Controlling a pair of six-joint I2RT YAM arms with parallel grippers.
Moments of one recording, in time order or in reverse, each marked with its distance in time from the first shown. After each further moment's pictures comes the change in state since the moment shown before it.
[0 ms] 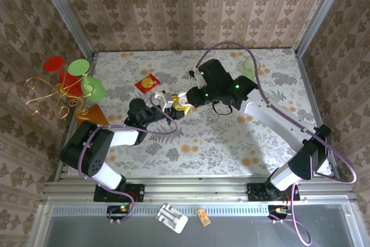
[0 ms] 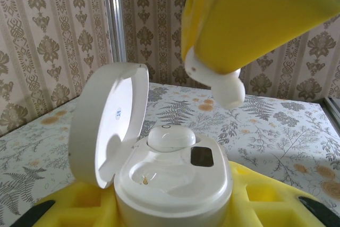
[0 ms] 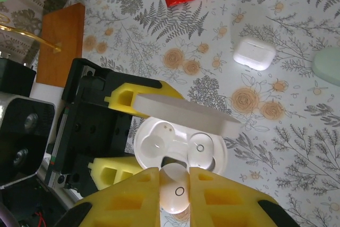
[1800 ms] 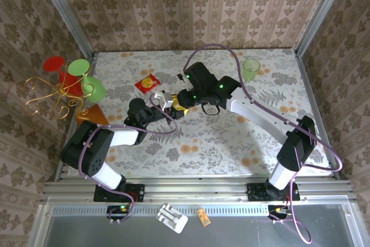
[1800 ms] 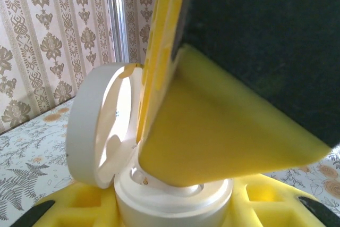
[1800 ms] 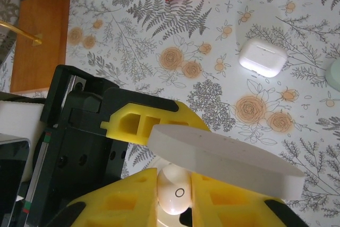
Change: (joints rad) left arm 0.006 0.003 0.000 -0.005 -0.003 0.000; right arm 0.058 0.123 0.061 0.019 0.070 -0.006
